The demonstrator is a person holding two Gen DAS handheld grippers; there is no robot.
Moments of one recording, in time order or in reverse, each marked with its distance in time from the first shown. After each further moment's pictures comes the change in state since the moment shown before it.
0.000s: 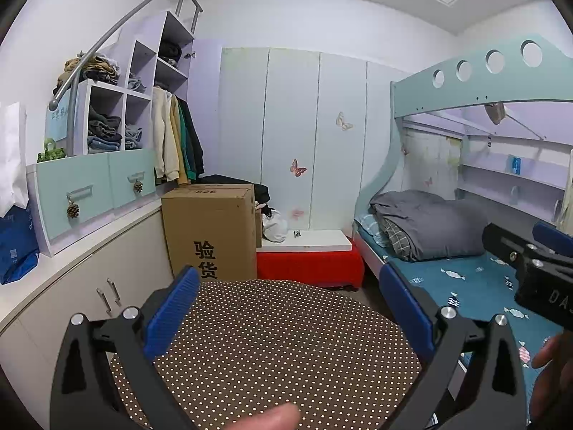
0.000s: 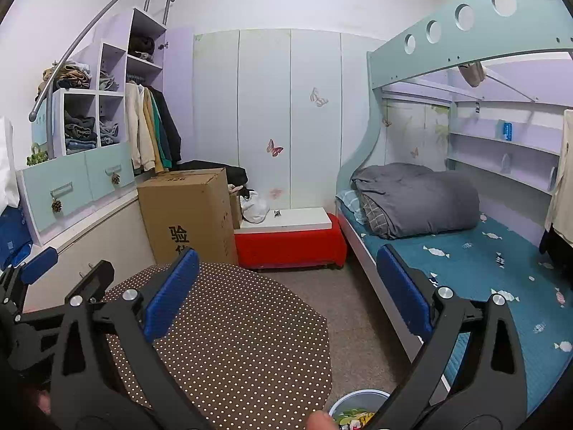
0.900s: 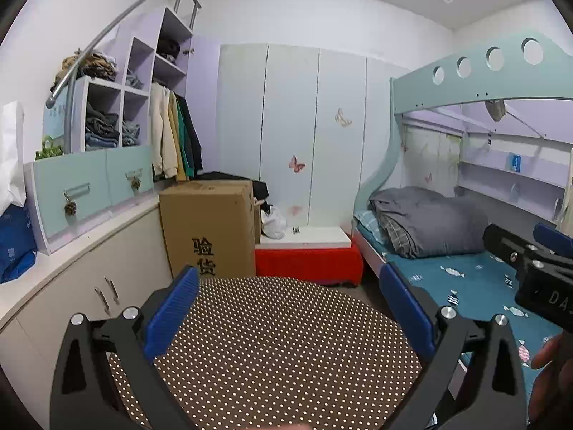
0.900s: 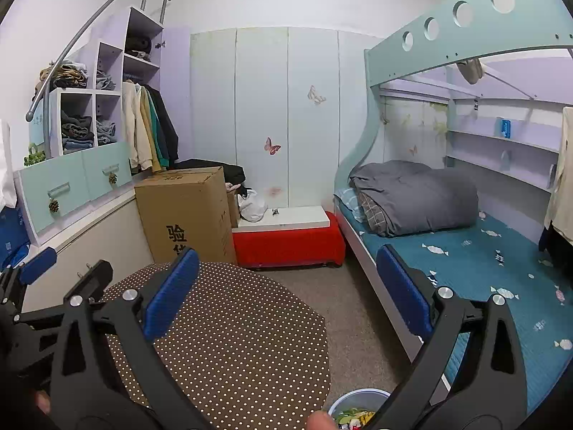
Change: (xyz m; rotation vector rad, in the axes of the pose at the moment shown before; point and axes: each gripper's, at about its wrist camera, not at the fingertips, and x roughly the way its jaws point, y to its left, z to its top) left arm 0.010 -0.003 0.000 -0.001 0.023 -0.005; right arm 0.006 -0.005 0.000 0.009 0.010 -0.005
